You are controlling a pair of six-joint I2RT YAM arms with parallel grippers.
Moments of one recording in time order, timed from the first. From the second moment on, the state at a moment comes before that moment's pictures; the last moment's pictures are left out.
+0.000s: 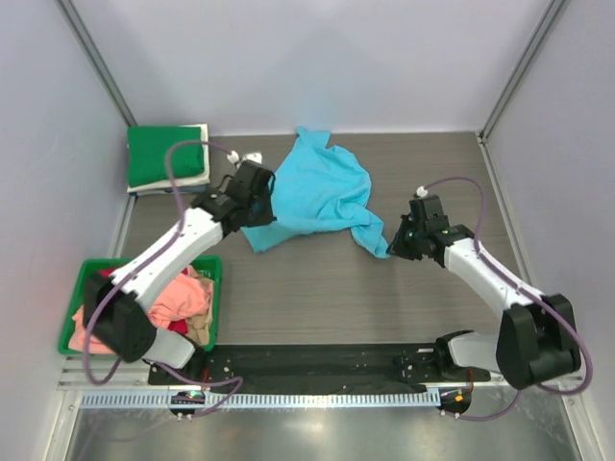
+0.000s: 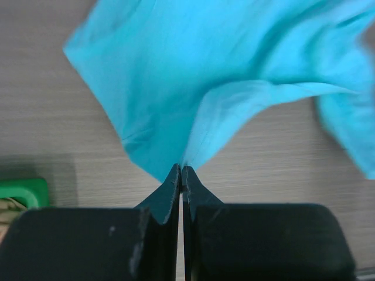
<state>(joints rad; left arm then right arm) -0.58 1.50 1.23 -0.68 -0.24 -0.60 0.26 1.30 0.73 -0.43 -0.07 0.59</state>
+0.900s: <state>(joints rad) -0.58 1.01 1.38 -0.83 -0.33 -0.40 0.34 1.07 0.73 -0.62 -0.16 0.64</state>
